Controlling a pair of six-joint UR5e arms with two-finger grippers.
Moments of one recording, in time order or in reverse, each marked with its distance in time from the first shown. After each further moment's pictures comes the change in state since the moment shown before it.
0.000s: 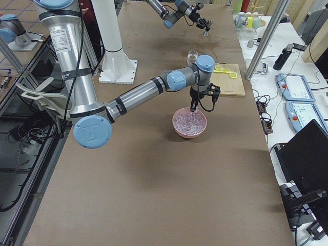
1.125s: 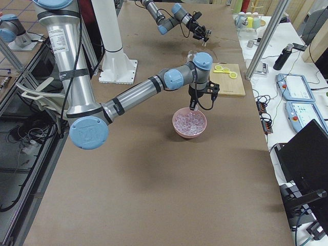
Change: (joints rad) left arm 0.146 -0.186 -0.078 0.286 0.121 0.194; right arm 0.015 -0.019 0.038 0.006 0.001 -0.003
